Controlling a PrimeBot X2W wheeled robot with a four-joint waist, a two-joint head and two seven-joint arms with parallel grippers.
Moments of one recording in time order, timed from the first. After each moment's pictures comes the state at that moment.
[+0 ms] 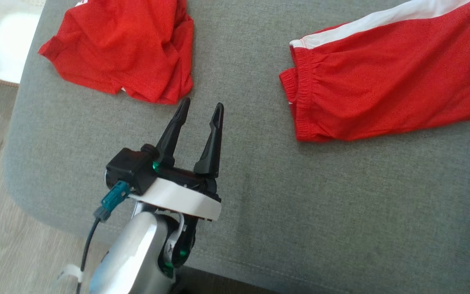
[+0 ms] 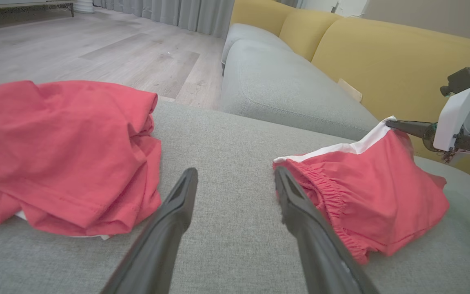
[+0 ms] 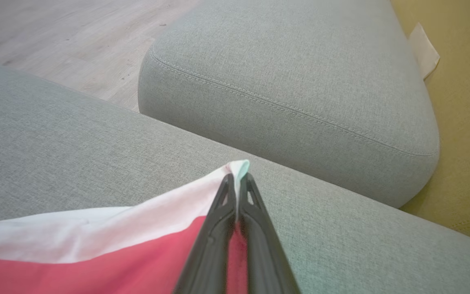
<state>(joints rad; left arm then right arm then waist) -0.28 0.04 -0.48 0.07 -0.39 0.06 -0.25 -1.20 -0.54 0.54 1.12 0.39 0.13 0.08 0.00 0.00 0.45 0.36</state>
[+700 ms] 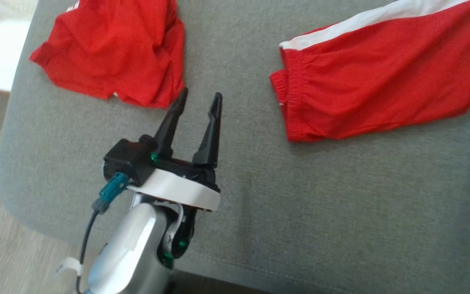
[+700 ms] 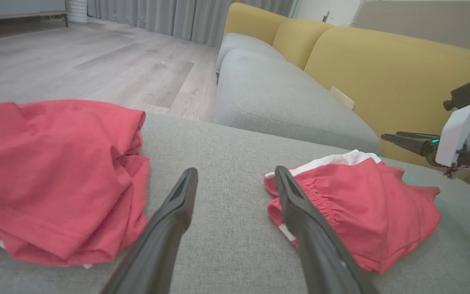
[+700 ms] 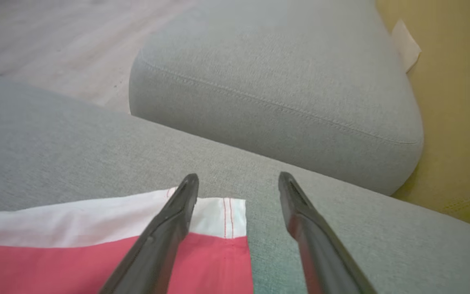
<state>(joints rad) -0.31 0.04 -0.48 0.08 -0.39 0.08 -0.25 -1.22 -0.51 0.58 1.21 0.44 0.13 0.01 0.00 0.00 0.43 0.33</state>
